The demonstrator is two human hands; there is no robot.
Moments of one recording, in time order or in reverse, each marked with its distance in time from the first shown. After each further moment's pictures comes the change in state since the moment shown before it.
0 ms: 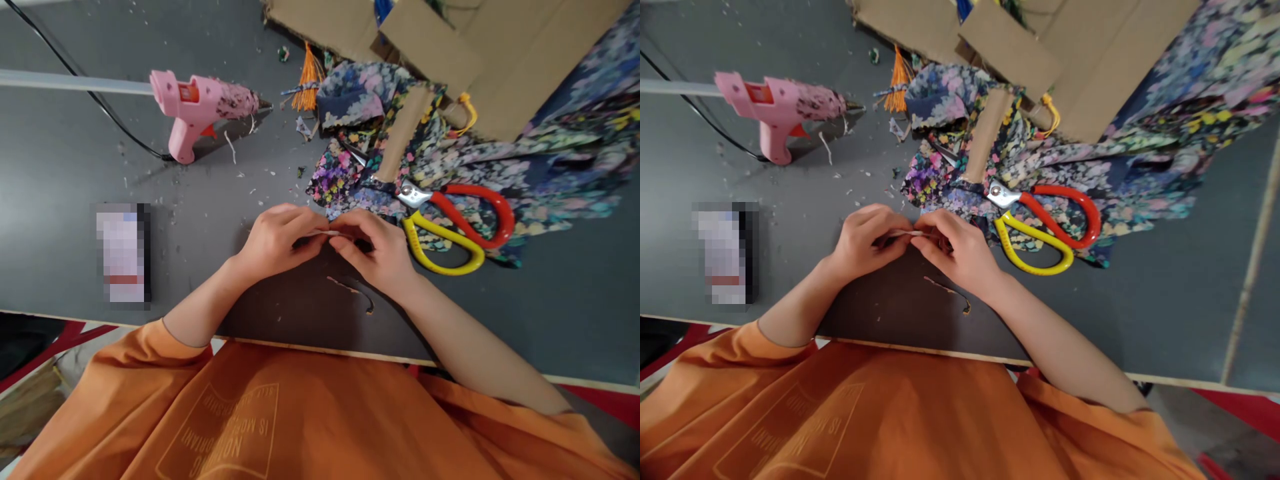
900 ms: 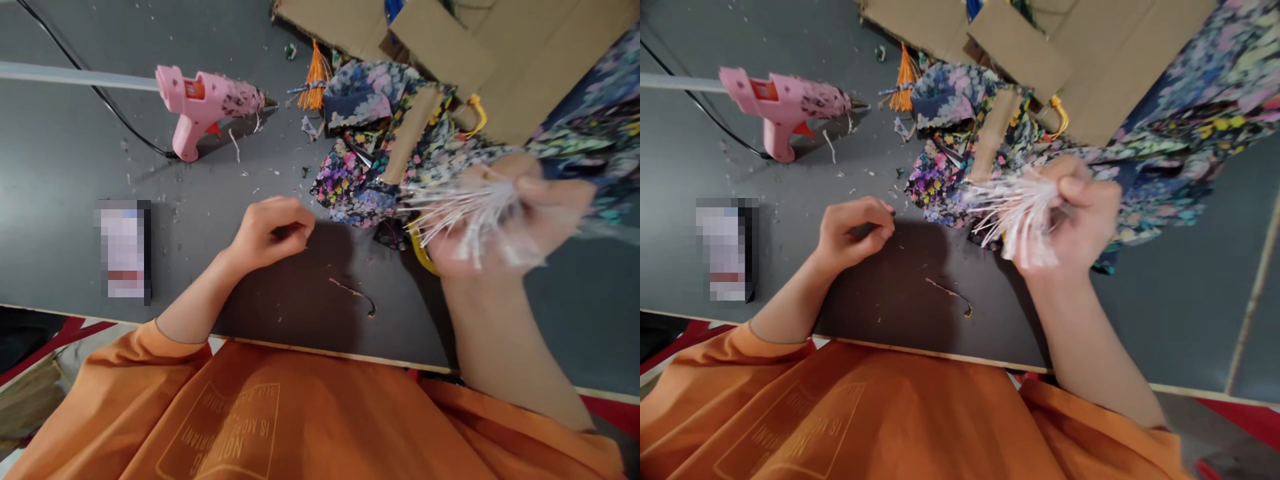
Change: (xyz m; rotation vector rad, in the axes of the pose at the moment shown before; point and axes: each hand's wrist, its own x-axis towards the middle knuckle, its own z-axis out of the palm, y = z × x) left_hand 0.003 -0.004 -0.013 -0.321 0.036 -0.069; right_hand 0.025 0.007 -0.042 0.853 0.370 0.276
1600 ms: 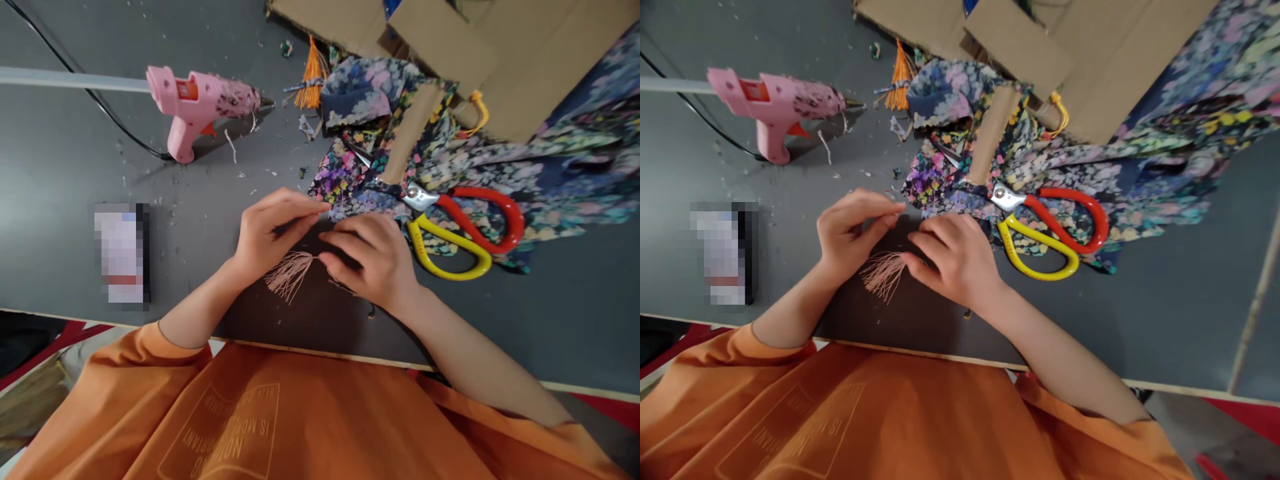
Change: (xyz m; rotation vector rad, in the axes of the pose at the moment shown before) left_hand 0.001 0.004 0.009 0.057 0.196 -0.131; right_hand -0.035 0.028 0.025 -1.207 -0.432 -0.563
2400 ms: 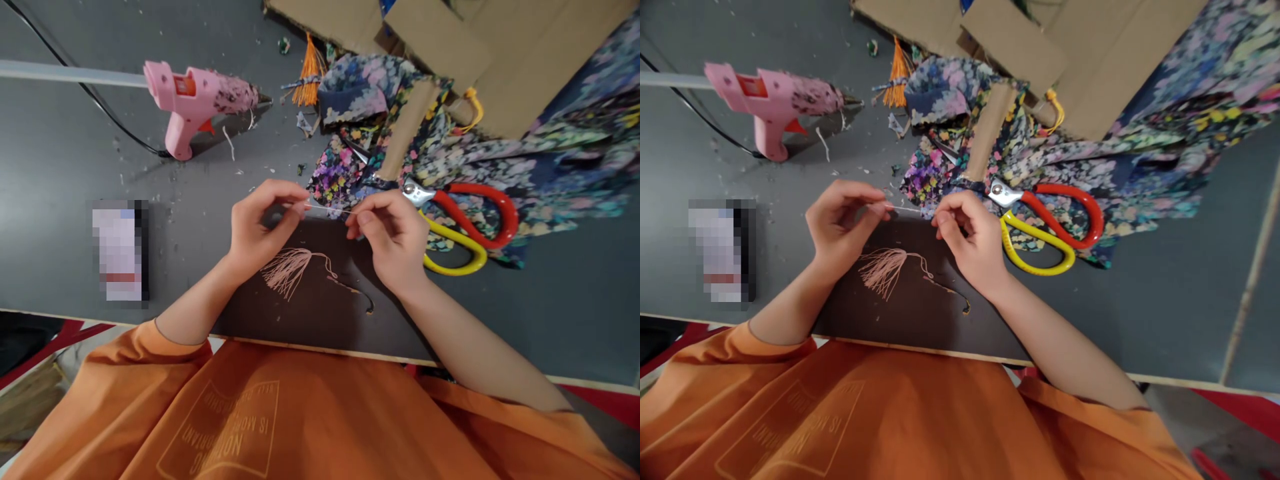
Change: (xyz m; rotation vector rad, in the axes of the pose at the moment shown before) left_hand -0.007 -0.007 0.002 -0.170 0.115 -0.139; right_hand -0.002 0.012 0.008 0.708 0.276 0.452
